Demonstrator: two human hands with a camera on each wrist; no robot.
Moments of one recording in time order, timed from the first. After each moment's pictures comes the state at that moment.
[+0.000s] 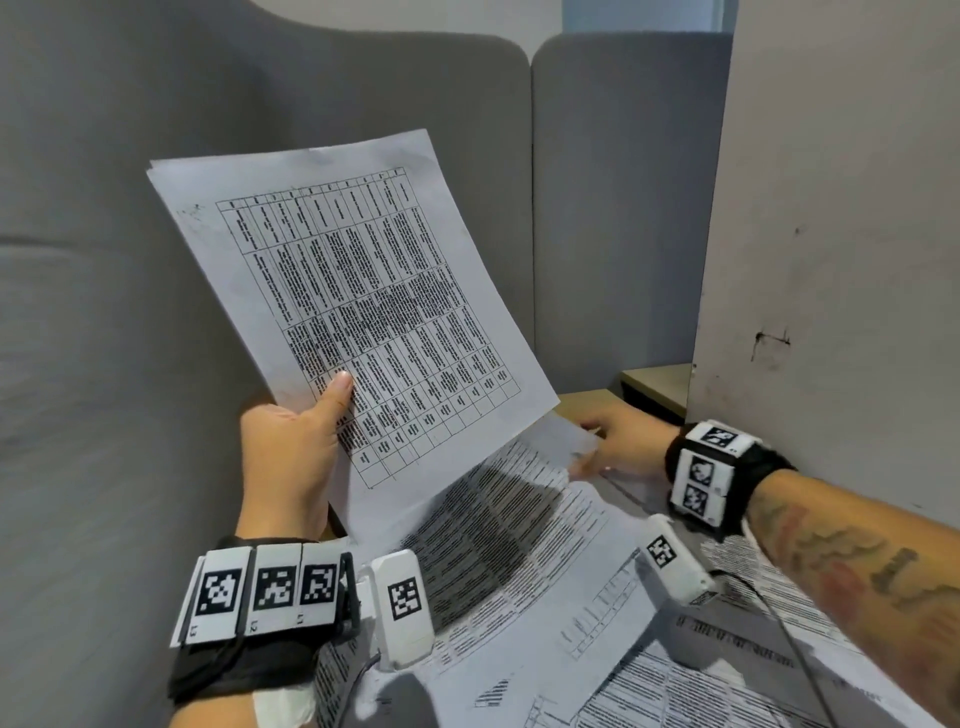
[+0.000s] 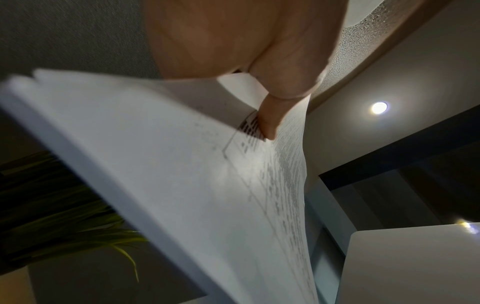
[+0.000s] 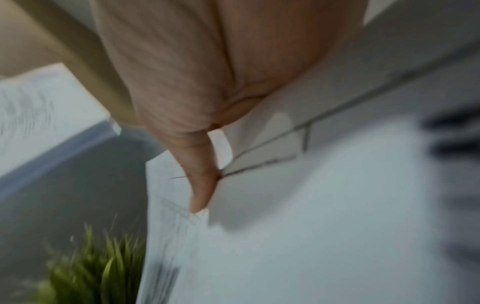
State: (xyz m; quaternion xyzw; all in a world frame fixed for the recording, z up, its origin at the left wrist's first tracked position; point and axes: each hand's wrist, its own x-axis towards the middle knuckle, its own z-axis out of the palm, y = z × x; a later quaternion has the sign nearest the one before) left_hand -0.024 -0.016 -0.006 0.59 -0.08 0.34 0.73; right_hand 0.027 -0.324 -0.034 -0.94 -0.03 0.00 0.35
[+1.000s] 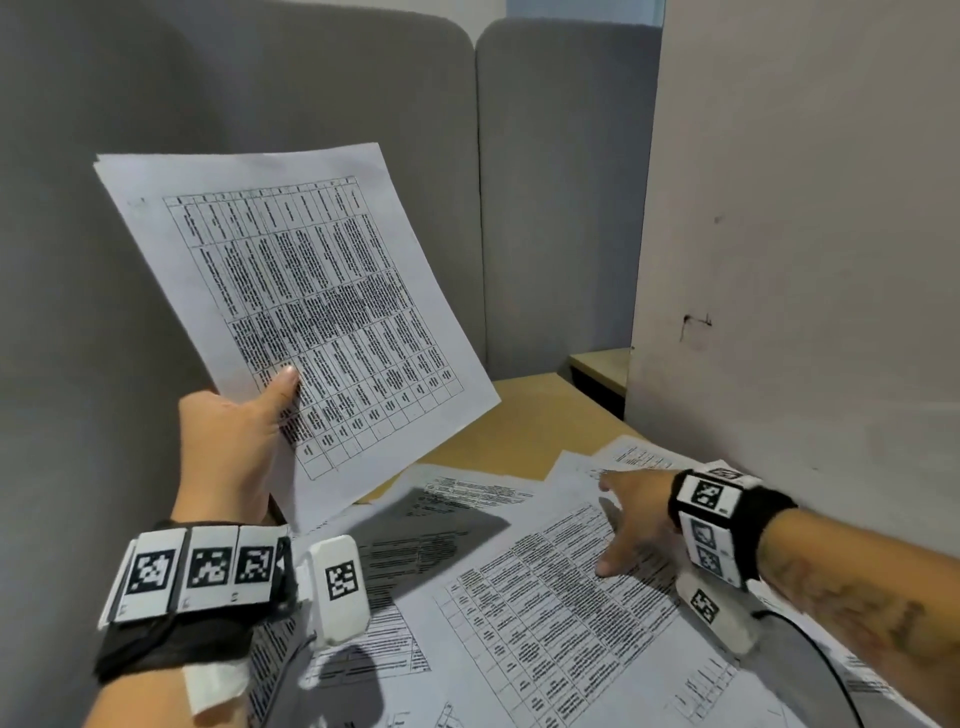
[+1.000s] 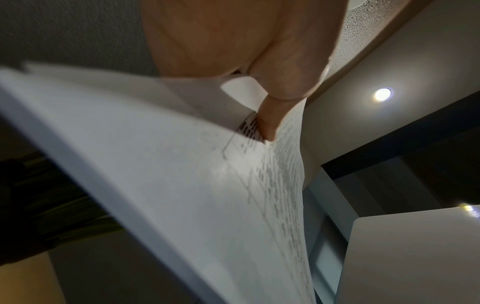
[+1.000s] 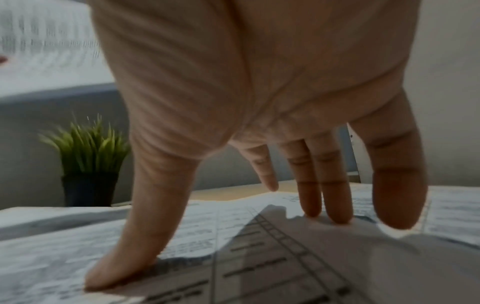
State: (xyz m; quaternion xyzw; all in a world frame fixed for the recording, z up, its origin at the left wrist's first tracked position) left_hand -0.018 -0.011 -0.010 0.64 -0.07 0.29 0.71; right_hand -0.035 -0.378 -0.077 -0.97 0.08 0.18 0.12
